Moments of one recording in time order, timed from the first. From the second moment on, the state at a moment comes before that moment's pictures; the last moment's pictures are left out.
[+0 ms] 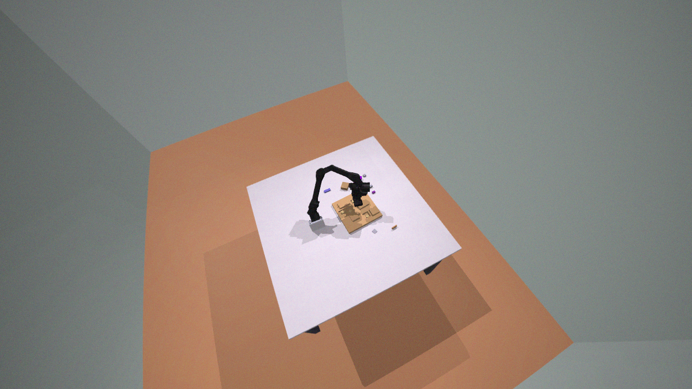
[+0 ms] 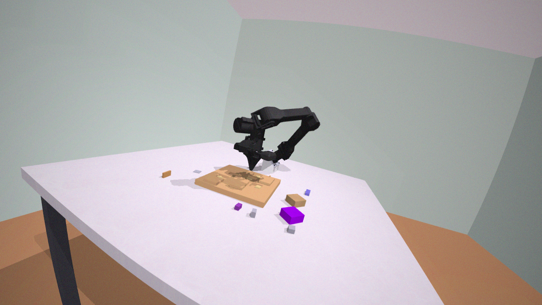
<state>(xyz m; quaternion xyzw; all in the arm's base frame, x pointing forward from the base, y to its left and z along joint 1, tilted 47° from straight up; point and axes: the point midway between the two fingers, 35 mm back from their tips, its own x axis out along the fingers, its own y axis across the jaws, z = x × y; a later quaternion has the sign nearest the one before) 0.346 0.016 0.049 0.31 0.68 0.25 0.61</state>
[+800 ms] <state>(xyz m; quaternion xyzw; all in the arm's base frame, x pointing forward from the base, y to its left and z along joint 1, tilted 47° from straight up) 0.274 0.003 0.043 -0.06 0.45 0.57 0.68</state>
